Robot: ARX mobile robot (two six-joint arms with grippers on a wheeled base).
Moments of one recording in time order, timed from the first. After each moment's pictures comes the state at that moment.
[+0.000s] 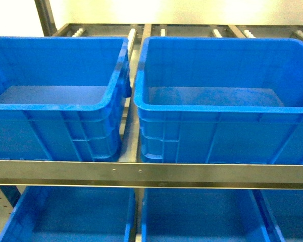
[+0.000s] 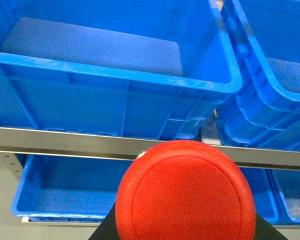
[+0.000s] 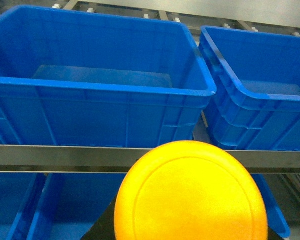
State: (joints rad) left arm -0.08 0.79 0.20 0.27 -0.02 -0.21; right arm 0.26 0.14 0.01 0.01 0.34 -0.03
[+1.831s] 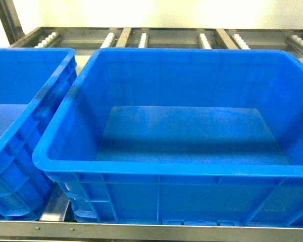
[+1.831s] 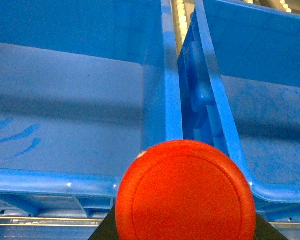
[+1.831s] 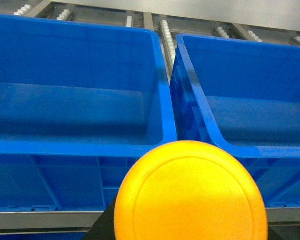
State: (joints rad) left arm -0.08 0.78 0.20 0.27 -0.02 -0.21; right arm 0.26 0.14 0.01 0.01 0.34 -0.03
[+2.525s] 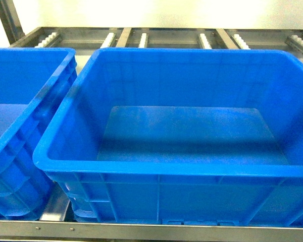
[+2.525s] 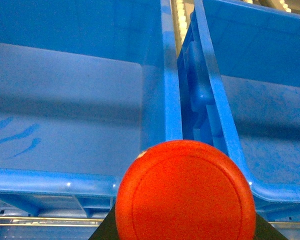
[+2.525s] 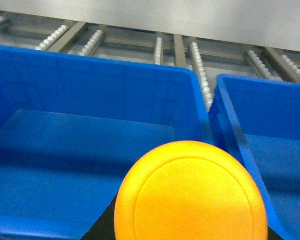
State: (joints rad) left arm -0.08 0.78 0.20 0.27 -0.02 -0.21; right arm 0.35 0.81 0.22 0.51 0.32 -0.05
